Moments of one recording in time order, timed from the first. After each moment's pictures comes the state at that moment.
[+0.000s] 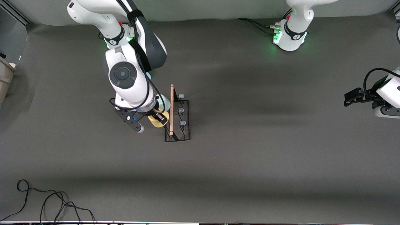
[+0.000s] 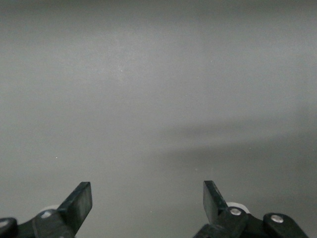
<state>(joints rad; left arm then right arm) 0.12 0.05 -0.07 -1.72 0.02 1.76 0.15 0.92 0.42 -0.49 -1.60 0.19 1.94 1.16</state>
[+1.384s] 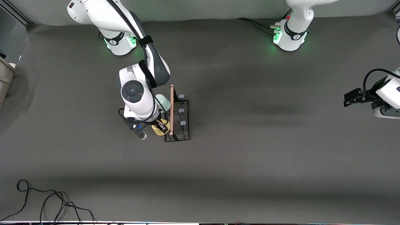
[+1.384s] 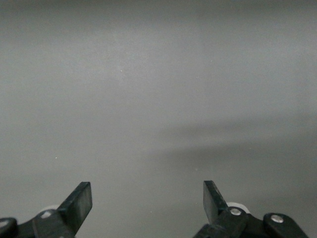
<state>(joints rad) 0.12 0.05 -0.07 -1.72 0.02 1.76 0.15 0.93 0.50 -0.49 -1.76 0.24 2.20 1.16</state>
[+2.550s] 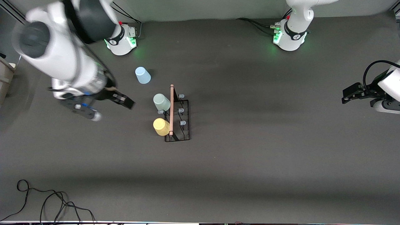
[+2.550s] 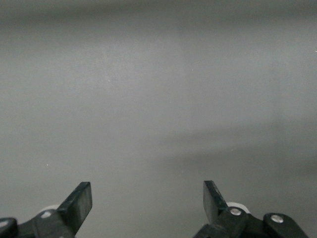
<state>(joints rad) 0.11 0.03 -0.10 -1.68 -0.02 1.73 0.15 0.89 0.24 -0.65 -1.41 0.18 1.56 0.68</state>
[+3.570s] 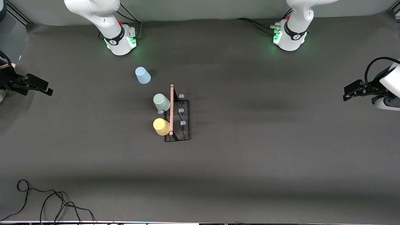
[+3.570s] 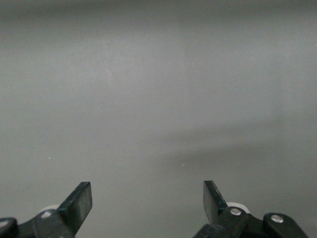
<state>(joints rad) 0.11 0.01 -0.09 -1.68 -0.02 1.69 0.15 0.00 0.00 -0.05 -1.56 0.04 1.55 0.02</state>
